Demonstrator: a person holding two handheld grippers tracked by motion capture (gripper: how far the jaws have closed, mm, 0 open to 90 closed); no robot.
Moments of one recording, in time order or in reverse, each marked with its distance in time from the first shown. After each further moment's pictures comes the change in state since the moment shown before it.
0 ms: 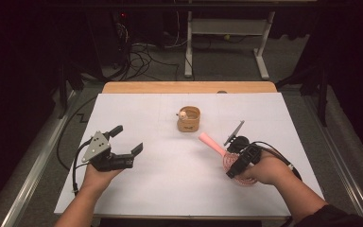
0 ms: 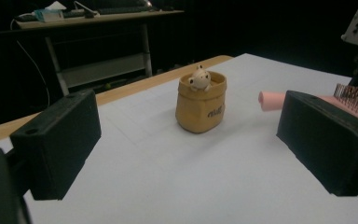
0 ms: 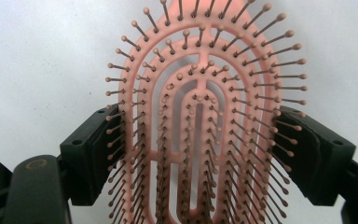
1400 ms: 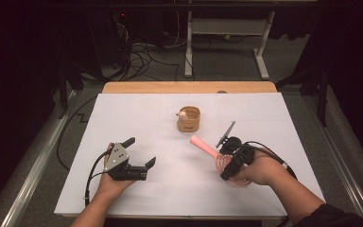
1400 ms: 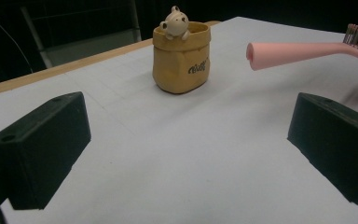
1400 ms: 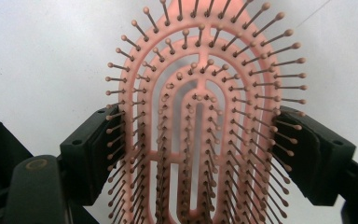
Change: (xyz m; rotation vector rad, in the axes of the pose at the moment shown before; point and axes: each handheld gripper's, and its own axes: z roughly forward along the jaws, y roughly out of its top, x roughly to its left) left arm -0.023 -0.041 0.023 0.088 -0.016 0.041; right arm 0.019 0.011 -0.008 0.006 0.016 -0.082
